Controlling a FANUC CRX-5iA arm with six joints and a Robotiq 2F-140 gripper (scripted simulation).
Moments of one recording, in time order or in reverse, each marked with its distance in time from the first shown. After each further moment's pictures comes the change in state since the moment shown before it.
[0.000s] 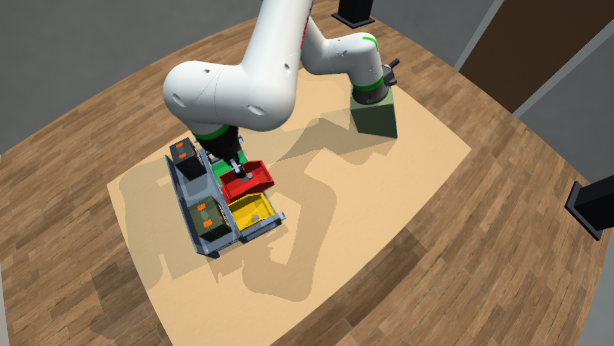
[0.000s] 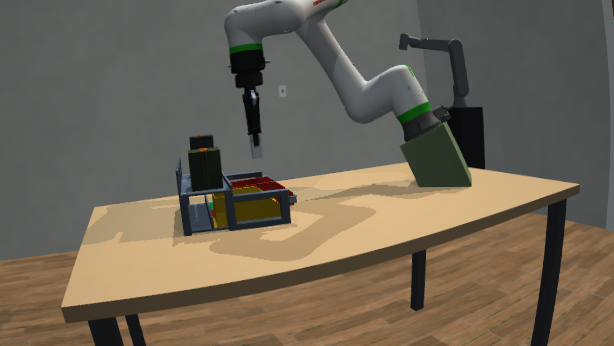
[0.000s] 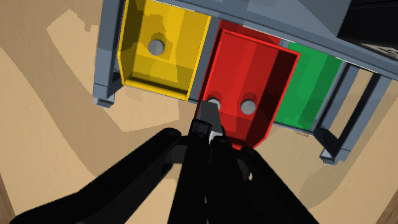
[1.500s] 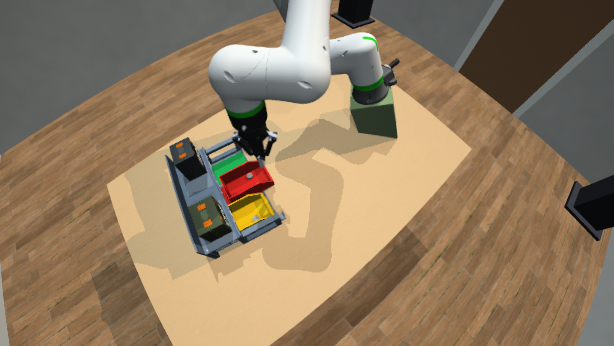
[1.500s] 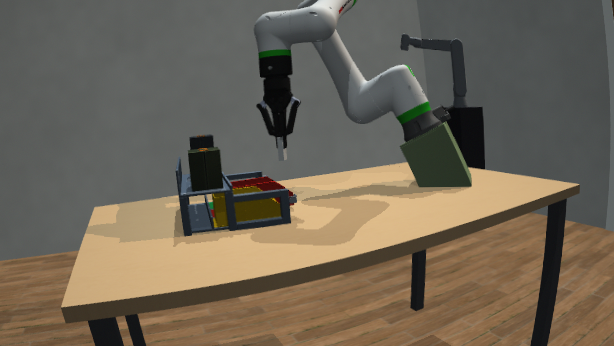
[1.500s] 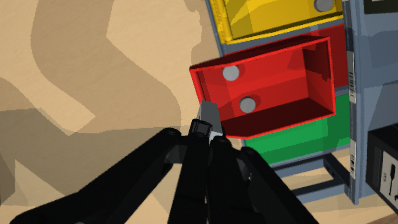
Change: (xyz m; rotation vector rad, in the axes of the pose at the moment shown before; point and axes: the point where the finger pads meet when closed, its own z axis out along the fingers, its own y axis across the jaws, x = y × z) arm -0.077 0.031 0.020 -0.025 0.021 -1.020
